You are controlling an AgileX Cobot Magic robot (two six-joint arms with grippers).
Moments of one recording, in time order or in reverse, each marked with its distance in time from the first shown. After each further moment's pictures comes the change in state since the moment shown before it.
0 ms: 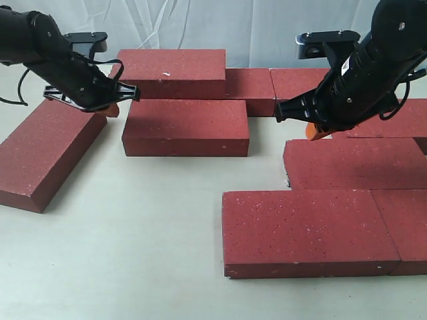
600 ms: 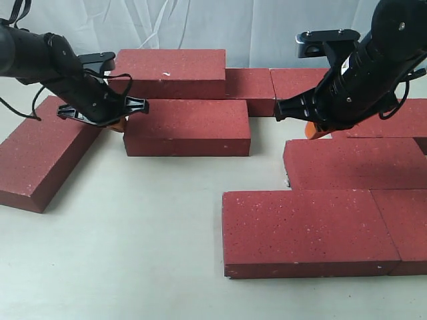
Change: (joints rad) left arm -0.009 0.088 -0.008 -0.102 -0.027 0.020; right arm 0.000 0.000 0.000 0.000 -0.009 0.000
